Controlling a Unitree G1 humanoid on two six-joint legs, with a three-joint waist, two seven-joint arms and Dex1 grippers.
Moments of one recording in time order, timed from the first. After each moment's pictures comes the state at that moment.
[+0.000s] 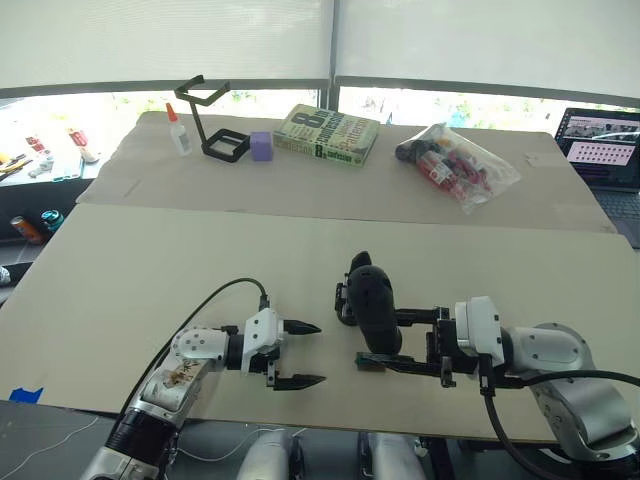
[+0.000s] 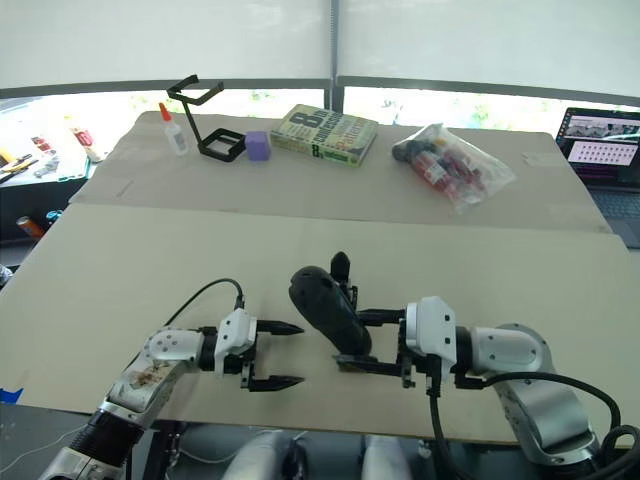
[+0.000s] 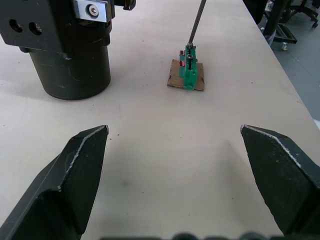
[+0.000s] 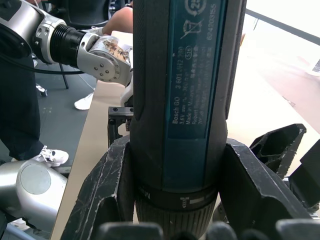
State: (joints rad) left arm -0.18 0.52 -0.25 0.01 -0.28 0.02 -1.20; right arm -0.02 -0.69 0.01 -0.56 0.49 0.18 1.09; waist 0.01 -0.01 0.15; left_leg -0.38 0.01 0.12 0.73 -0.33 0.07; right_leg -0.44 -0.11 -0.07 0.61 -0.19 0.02
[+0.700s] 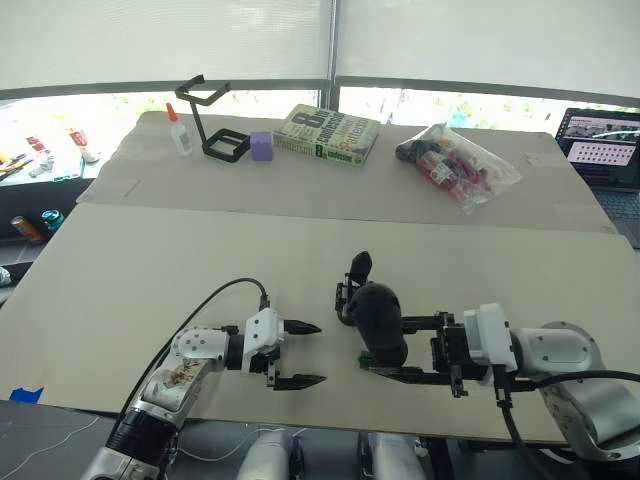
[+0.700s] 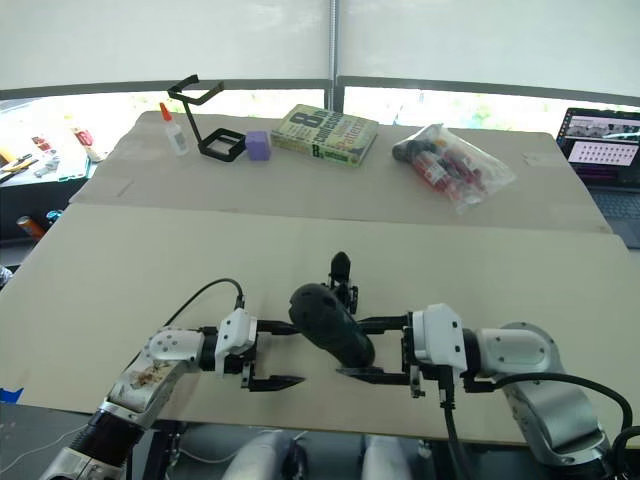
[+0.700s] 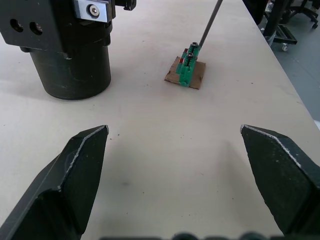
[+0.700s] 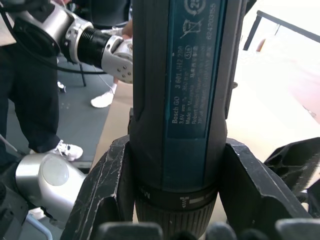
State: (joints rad) left arm -0.17 0.52 -0.25 0.00 -0.28 0.02 -1.20; right arm -0.01 -0.74 -0.03 -0.56 0.55 0.15 1.15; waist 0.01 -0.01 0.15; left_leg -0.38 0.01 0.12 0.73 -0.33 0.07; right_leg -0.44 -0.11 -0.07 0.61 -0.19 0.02
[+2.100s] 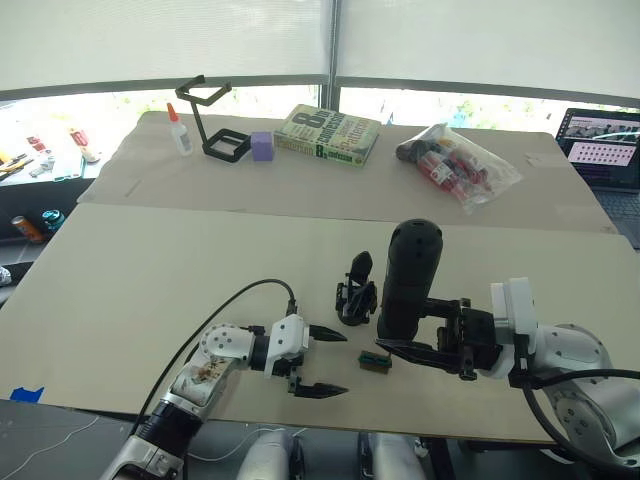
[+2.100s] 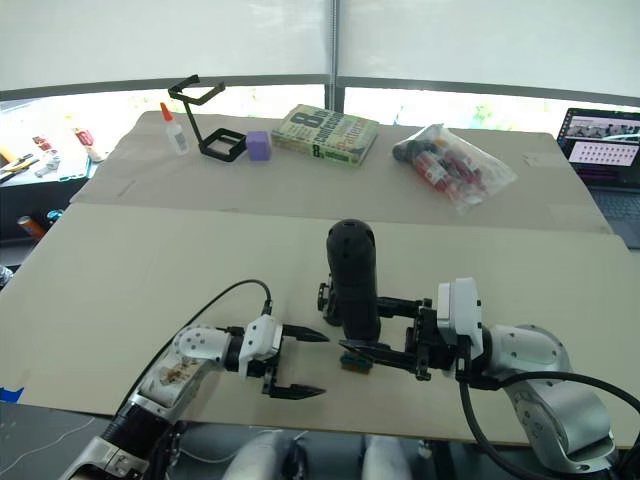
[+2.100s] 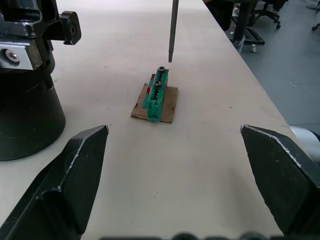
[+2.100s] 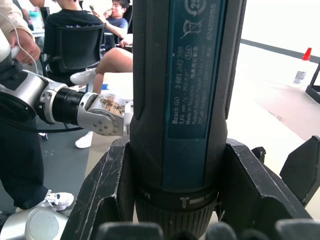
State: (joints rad) left arm -0.24 0.43 -0.34 0.06 -0.23 -0.03 -1.24; right arm 0.01 -0.69 -0.09 -0.60 0.71 0.27 1.02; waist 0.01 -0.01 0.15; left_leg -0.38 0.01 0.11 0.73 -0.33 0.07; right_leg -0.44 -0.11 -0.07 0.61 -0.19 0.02
